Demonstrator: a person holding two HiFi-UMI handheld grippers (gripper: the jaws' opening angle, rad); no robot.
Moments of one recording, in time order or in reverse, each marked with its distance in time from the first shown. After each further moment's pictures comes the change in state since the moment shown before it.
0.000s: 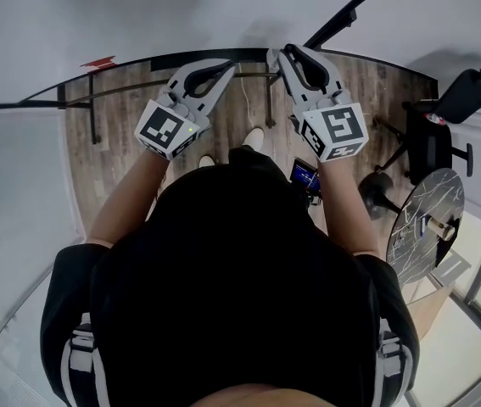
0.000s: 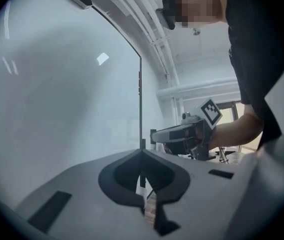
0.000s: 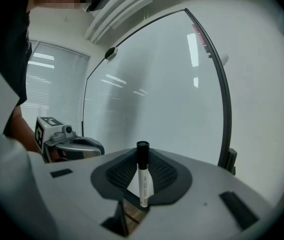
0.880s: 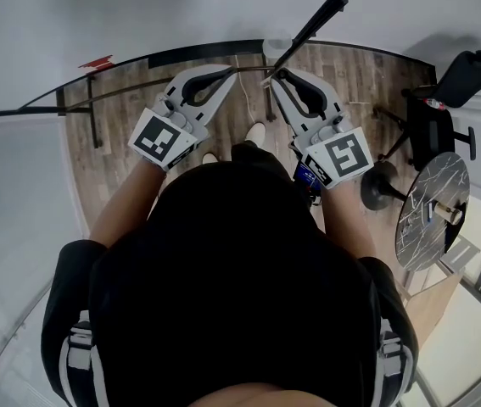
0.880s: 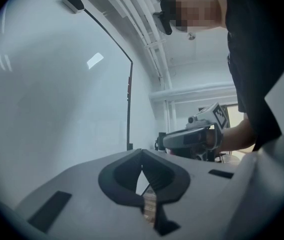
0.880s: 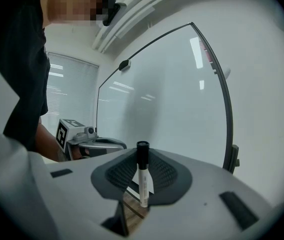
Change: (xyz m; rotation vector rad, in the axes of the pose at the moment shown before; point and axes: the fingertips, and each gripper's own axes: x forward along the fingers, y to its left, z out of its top) left arm -0.022 -0.042 0.022 -0.001 0.012 -0.079; right arm -0.061 0.064 0.007 0.017 -0.065 0.099
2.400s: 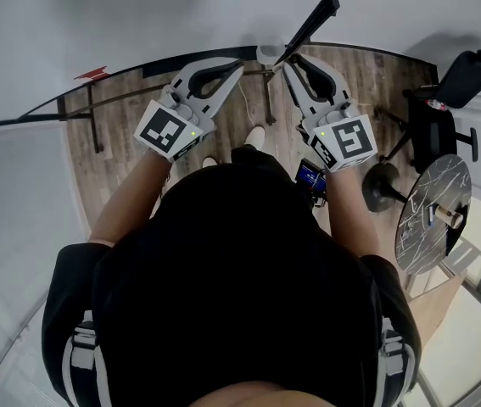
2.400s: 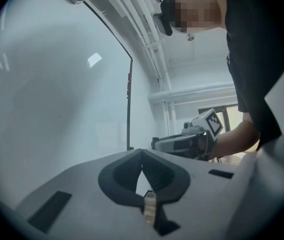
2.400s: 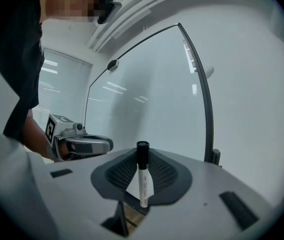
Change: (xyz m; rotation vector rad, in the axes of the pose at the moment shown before) left arm 0.051 0.011 0.004 0.015 -0.044 -0.024; right arm 0.004 -0.076 -0.010 -0.018 -0.020 -0.090
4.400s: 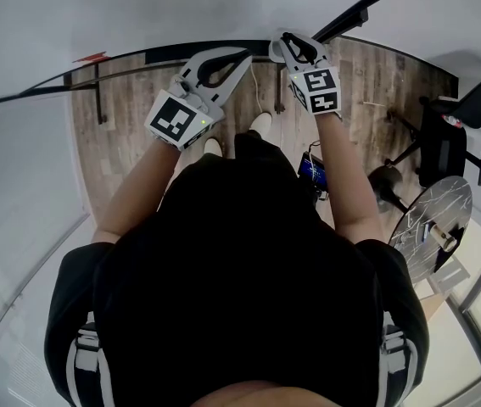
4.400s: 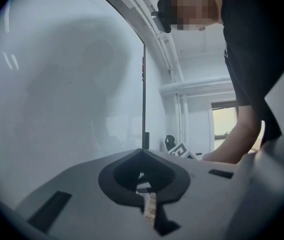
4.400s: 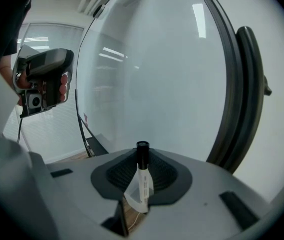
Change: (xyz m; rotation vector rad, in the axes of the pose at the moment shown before) left arm 0.035 0.044 -0.052 -0.038 0.066 0.118; right arm 0.120 -0.077 -0.186 -0.044 0.349 0.023
